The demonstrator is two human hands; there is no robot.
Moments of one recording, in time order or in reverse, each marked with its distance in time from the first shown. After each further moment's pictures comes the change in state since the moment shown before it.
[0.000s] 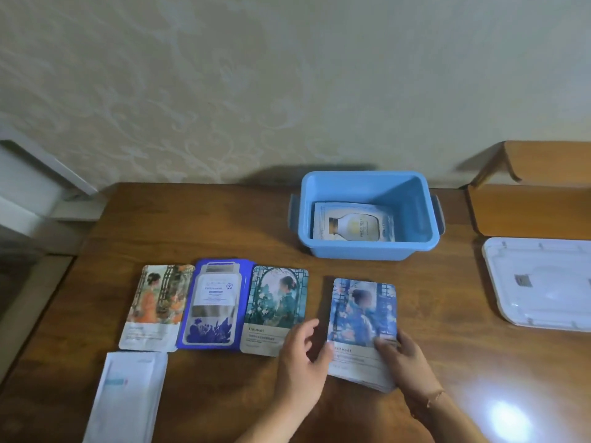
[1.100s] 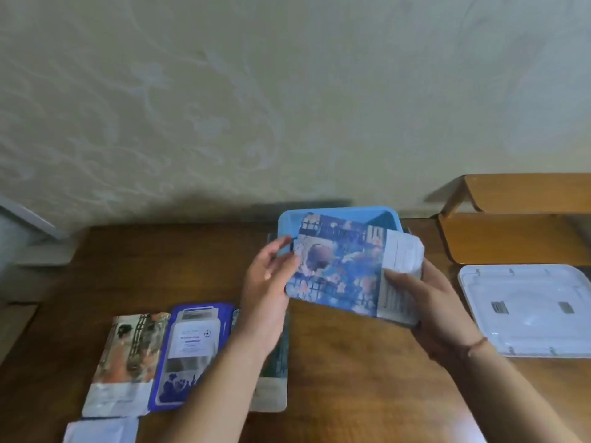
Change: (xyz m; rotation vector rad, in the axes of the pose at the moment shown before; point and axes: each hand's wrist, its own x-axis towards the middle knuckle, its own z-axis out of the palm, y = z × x) left_hand 0.090 0.157 -0.054 -0.846 -0.145 0.094; right_hand -0.007 -0.168 -0.047 0.488 -0.191 -0.349
